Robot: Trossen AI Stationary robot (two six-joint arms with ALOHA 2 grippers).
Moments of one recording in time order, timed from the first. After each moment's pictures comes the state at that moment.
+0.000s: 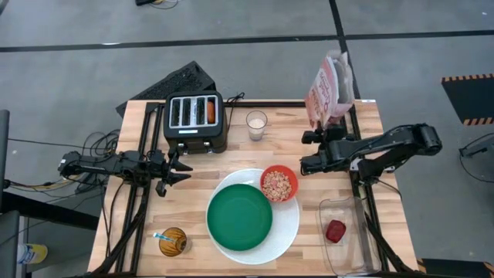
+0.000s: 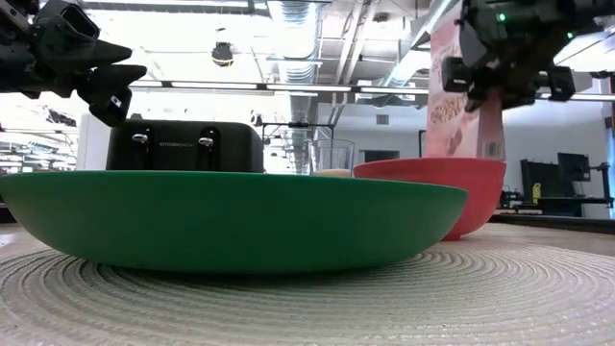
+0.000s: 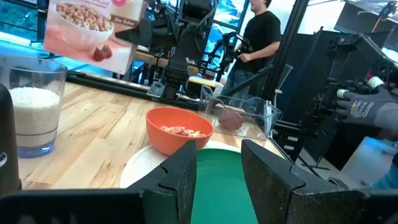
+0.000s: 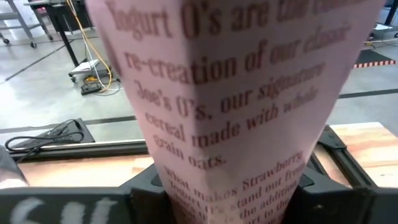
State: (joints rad) left arm -0.11 0.01 0.01 0.03 -0.02 -0.27; right arm 0.07 1.30 0.84 -1.26 1.33 1.84
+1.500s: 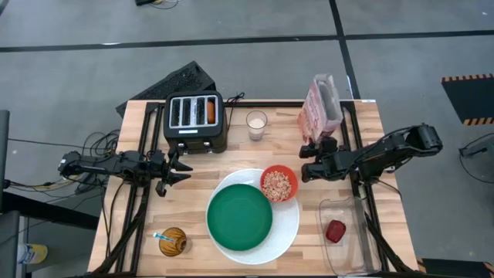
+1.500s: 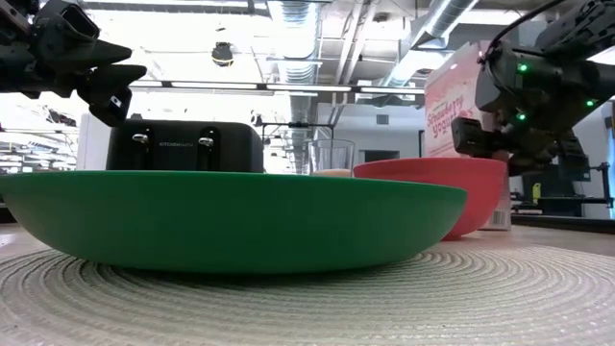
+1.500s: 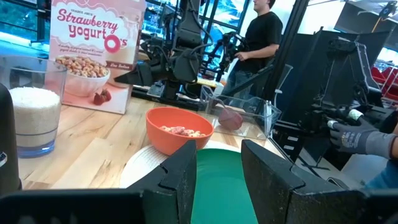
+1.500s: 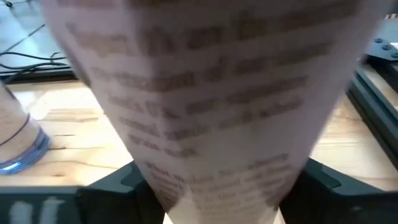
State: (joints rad) left arm -0.11 0.01 0.01 0.03 -0.01 -0.27; right arm 0.09 1.30 0.48 -0.58 1.16 1.56
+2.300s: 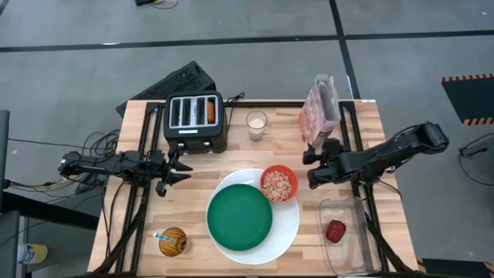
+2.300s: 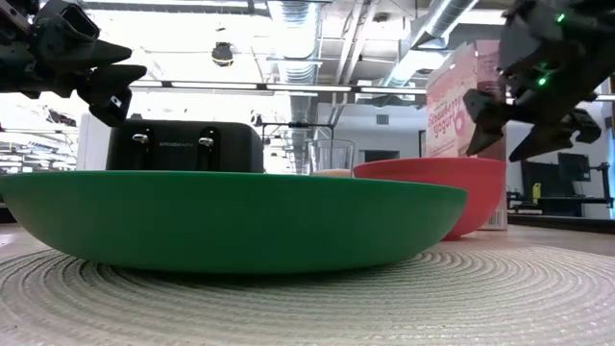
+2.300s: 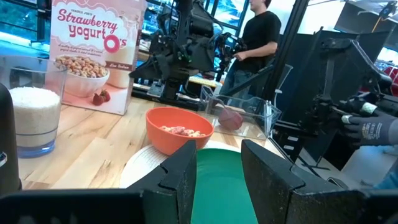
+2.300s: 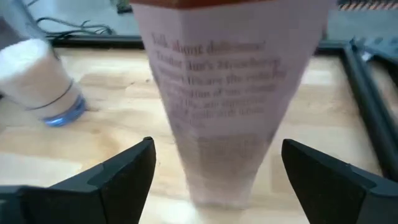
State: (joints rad) left arm -0.11 0.01 0.01 0.03 -0.02 -0.27; right arm 0.23 1.17 0.59 -0.91 1.04 1.61
